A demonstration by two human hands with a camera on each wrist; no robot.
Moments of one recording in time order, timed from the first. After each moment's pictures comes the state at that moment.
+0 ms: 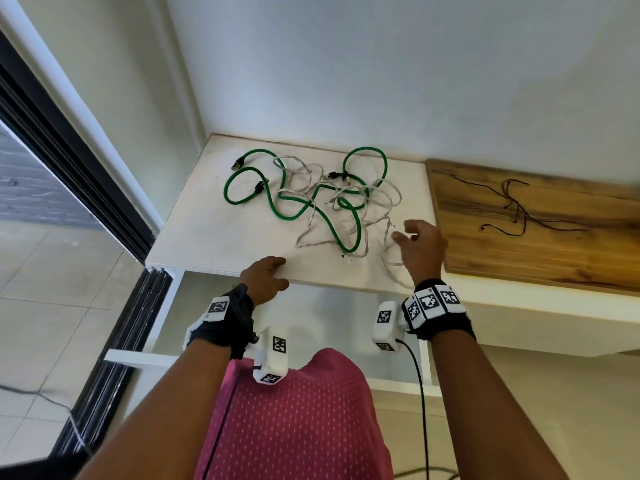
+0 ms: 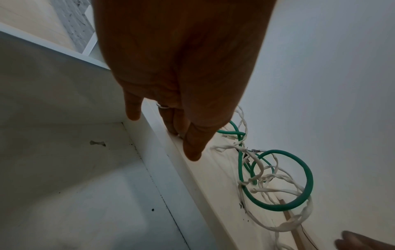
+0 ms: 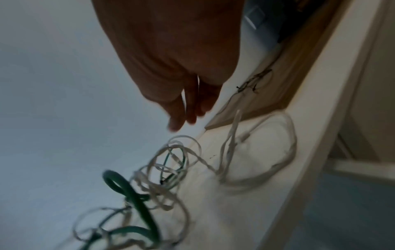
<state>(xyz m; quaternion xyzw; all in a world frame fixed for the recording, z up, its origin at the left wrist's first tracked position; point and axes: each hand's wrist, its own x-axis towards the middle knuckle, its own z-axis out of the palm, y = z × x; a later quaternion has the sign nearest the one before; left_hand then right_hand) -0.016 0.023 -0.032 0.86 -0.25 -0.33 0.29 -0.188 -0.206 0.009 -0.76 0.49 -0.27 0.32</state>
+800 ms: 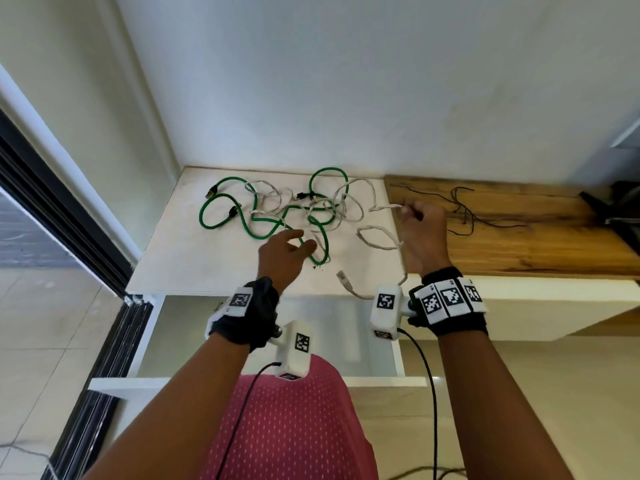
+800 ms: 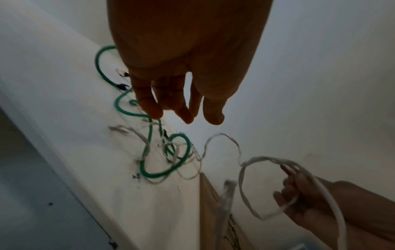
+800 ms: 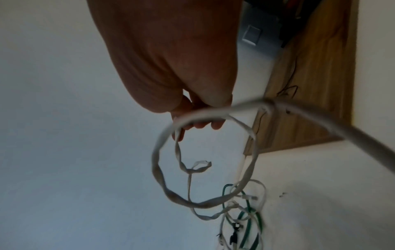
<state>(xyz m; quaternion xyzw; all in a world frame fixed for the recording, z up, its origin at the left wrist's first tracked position) -0.080 -0.034 0.068 0.80 -0.24 -0.25 0.49 -0.232 -0.188 0.121 -0.65 0.44 -0.39 0.48</state>
